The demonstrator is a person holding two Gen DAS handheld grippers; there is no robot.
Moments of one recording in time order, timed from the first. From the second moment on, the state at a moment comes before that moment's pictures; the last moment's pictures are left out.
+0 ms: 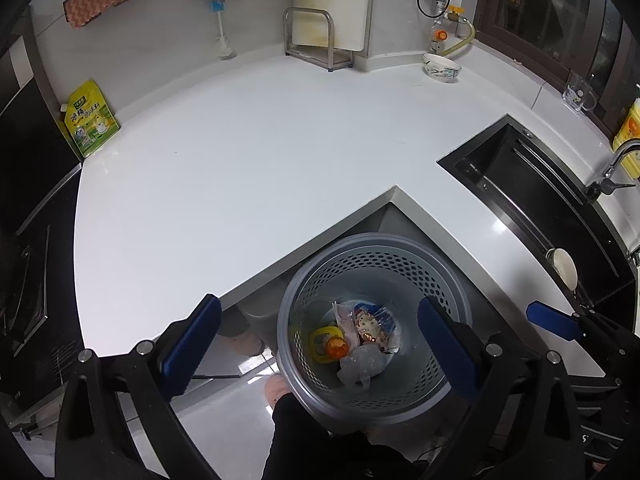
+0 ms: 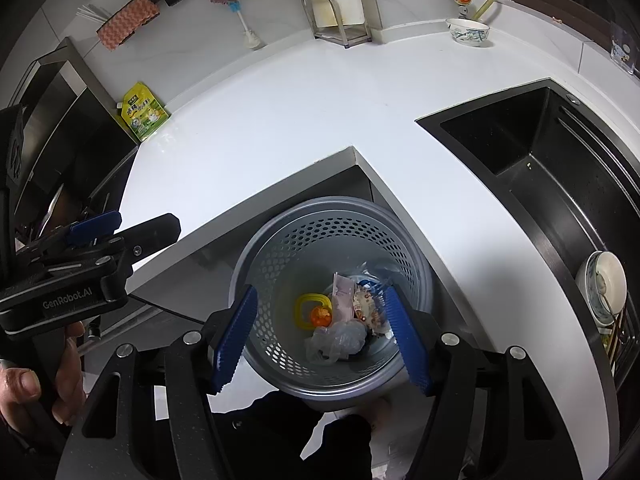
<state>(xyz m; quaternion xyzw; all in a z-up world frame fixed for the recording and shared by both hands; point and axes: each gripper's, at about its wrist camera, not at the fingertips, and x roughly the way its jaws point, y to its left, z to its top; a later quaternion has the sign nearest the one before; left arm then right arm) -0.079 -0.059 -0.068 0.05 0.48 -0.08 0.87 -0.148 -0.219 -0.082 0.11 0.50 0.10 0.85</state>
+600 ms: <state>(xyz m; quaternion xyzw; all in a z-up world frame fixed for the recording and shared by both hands) -0.074 -0.063 -0.068 0.05 0.48 -0.08 0.87 -0.145 -0.223 -0.082 0.11 0.50 0.09 0.85</state>
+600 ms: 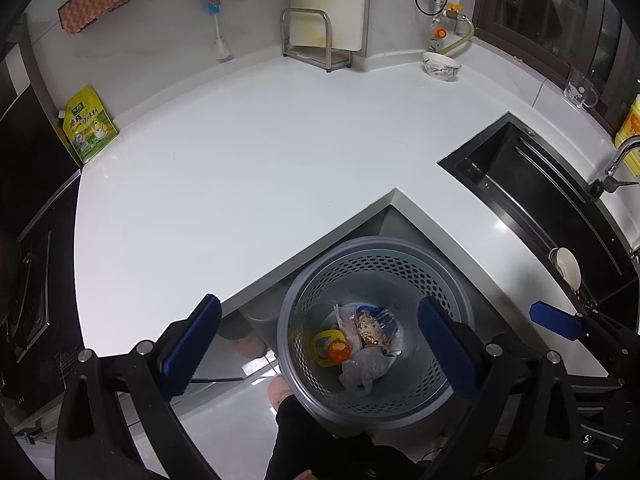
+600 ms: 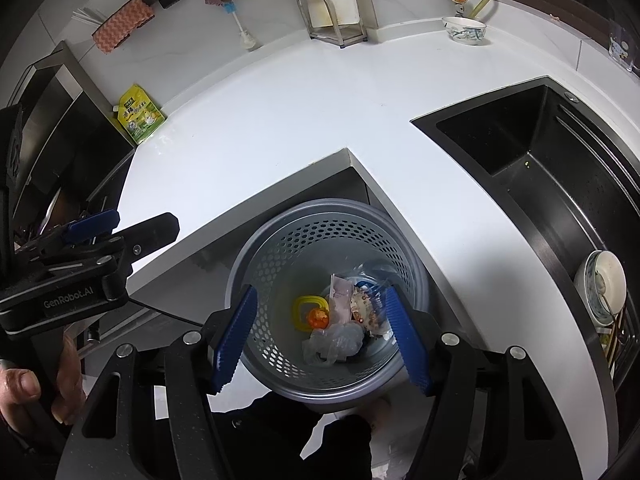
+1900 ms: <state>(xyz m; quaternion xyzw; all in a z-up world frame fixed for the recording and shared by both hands) -0.073 -0.064 -0.067 0.07 0.47 -0.08 0.88 -0.142 -0.219 -0.084 0.11 0.50 0.09 0.85</state>
